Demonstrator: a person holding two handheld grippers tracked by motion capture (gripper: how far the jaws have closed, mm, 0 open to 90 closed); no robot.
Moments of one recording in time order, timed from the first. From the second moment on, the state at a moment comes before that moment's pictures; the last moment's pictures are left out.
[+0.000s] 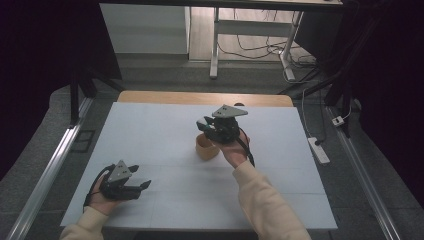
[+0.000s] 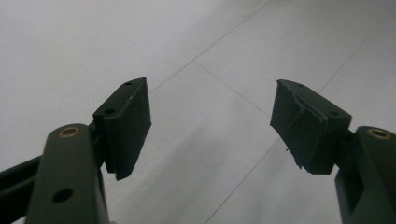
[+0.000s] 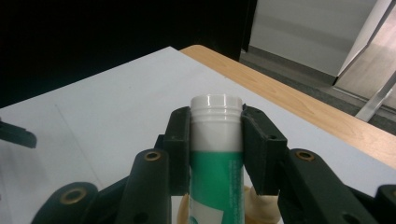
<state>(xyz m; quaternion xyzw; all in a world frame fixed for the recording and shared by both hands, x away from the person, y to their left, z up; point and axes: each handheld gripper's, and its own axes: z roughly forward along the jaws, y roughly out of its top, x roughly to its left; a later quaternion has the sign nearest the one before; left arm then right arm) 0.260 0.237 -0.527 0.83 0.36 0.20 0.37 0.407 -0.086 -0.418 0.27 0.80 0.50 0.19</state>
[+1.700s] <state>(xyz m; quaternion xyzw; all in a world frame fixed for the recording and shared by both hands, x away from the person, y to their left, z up) 0.260 0.238 -0.527 0.83 0.37 0.20 0.37 0.397 -0.116 -0.436 0.26 0.82 0.48 0.20</state>
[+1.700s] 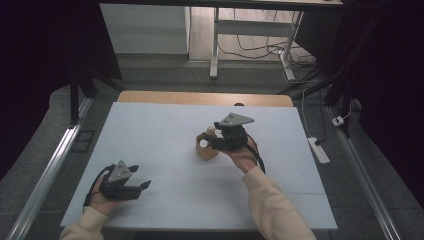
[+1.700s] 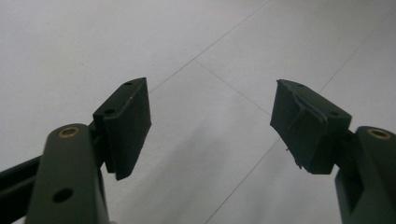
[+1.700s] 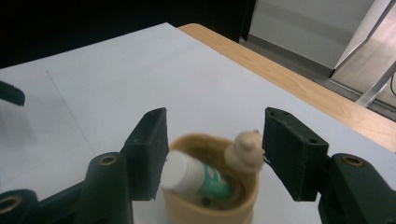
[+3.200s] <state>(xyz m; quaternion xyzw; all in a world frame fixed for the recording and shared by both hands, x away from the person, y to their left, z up) 0.259 0.238 -0.525 0.83 0.37 0.20 0.38 0.333 -0.273 -0.497 0.32 0.83 0.40 0.21</state>
